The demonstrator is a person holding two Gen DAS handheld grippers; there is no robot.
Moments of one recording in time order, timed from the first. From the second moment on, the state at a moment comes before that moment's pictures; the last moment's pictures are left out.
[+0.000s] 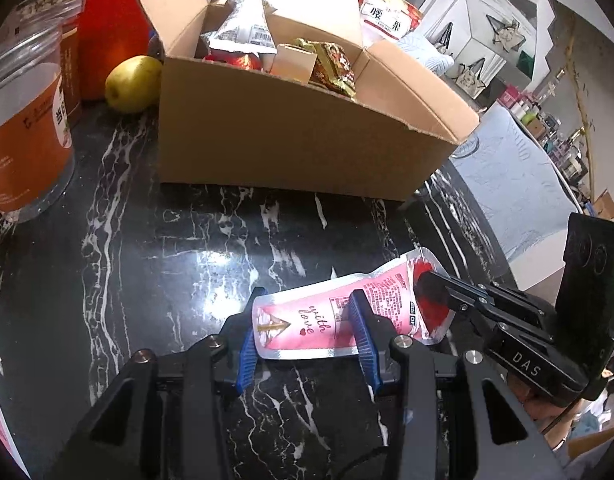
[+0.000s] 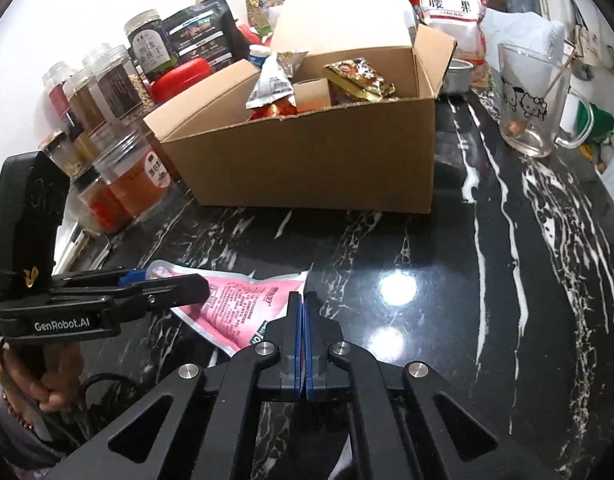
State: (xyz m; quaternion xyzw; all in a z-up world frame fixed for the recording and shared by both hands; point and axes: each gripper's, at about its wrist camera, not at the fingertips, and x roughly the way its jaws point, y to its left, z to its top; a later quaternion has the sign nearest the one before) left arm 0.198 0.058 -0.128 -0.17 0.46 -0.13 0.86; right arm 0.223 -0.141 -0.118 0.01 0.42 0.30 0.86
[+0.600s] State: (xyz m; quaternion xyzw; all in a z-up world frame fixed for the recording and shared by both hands) left arm 0.205 0.058 -0.056 -0.14 0.39 -0.14 0.90; right arm 0.224 -0.134 -0.058 0.01 0.36 0.30 0.88
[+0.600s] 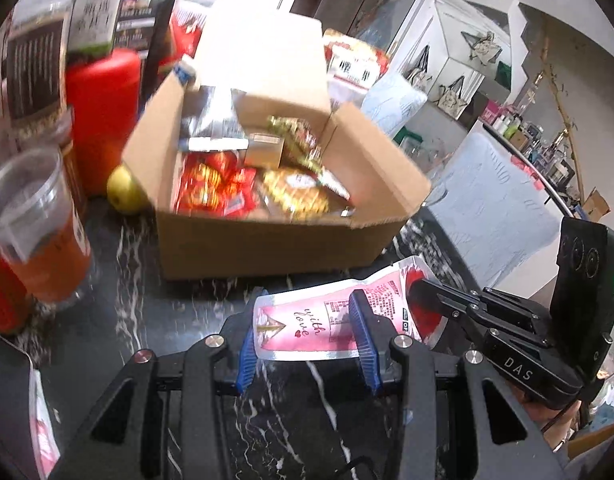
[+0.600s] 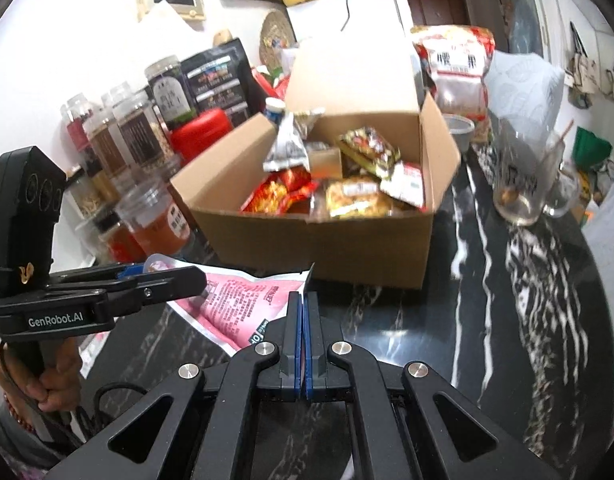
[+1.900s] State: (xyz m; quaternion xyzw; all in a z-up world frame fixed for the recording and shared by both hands) left arm 0.332 0.056 0.044 -0.07 0.27 -0.15 0.95; right arm 0.350 -0.117 0.031 -0.03 0.25 0.31 0.92
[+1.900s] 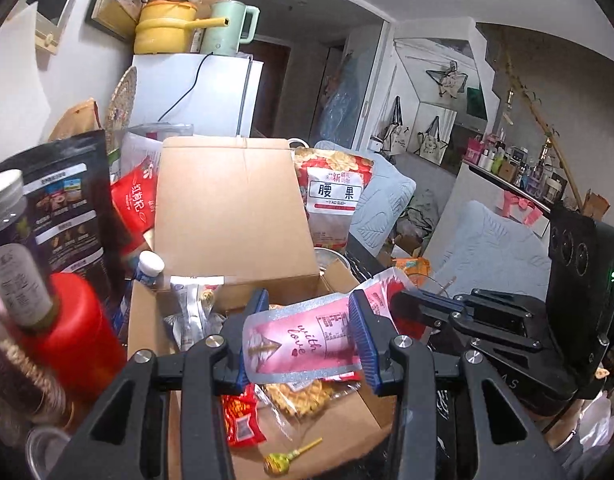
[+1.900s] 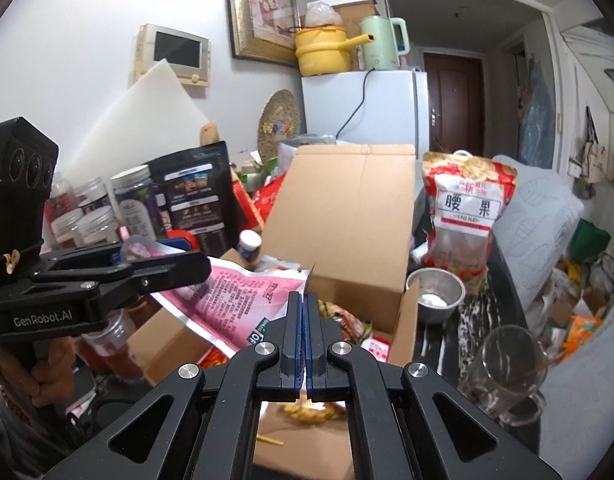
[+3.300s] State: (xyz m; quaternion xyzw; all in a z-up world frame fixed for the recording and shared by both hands) left arm 0.409 0.052 -0.058 -0.04 0.41 -0.09 0.91; right arm 0.415 -0.076 -0.059 -0.12 0.37 0.25 0.89
